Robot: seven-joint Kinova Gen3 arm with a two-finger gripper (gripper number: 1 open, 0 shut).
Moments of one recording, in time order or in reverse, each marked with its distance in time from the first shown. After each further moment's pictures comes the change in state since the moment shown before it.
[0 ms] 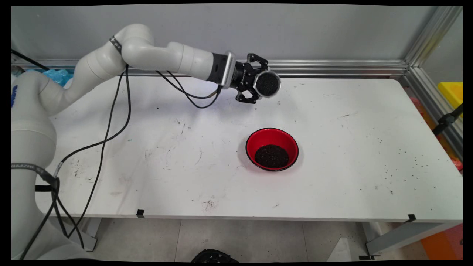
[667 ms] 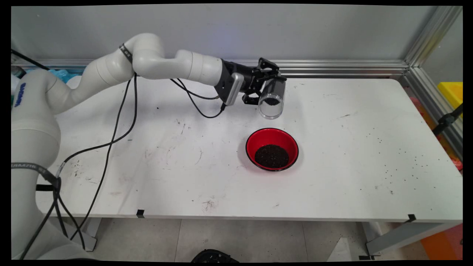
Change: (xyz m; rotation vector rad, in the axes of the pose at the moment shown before) arm 0.012 0.011 0.023 0.047 -0.003 0.367
